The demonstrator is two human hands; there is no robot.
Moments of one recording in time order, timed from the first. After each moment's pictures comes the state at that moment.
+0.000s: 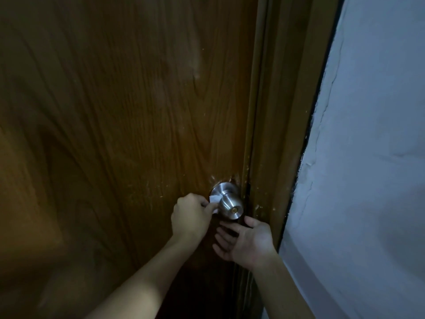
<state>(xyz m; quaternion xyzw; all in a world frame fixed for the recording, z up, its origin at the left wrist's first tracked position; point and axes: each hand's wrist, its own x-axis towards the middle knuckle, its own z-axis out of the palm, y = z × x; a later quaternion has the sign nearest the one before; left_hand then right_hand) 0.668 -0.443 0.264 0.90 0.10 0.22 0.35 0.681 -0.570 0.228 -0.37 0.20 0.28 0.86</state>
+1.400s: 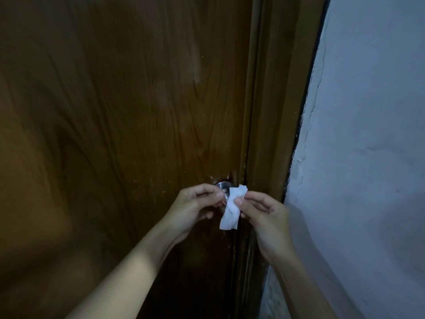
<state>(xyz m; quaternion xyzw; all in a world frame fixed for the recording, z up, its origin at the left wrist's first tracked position) 0.631 -0.431 0.296 0.69 -0.13 -0.01 0.71 0.629 -0.594 0.278 -0.58 -0.13 -0.09 0.80</state>
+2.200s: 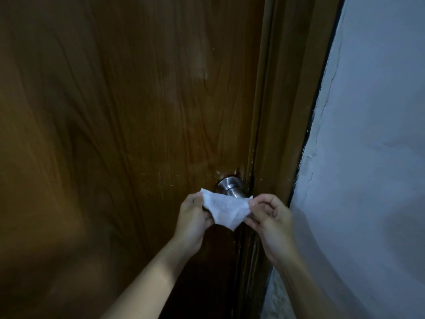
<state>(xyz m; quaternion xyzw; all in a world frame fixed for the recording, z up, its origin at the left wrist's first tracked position) 0.625 -0.447 0.268 0.56 0.10 0.09 0.82 0.636 -0.593 0.254 -0.56 -0.08 -0.06 0.82</state>
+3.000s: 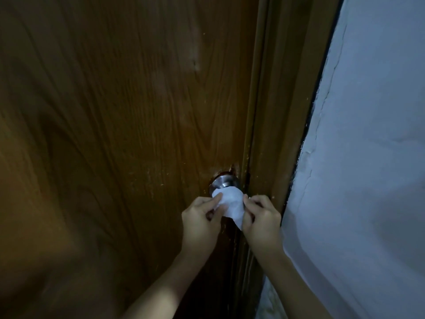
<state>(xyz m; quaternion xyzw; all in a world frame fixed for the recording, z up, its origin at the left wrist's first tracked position) 0.641 -0.462 0.233 0.83 -0.03 0.33 0.45 0.663 -0.585 0.227 -0.85 -0.14 -0.31 0.39</state>
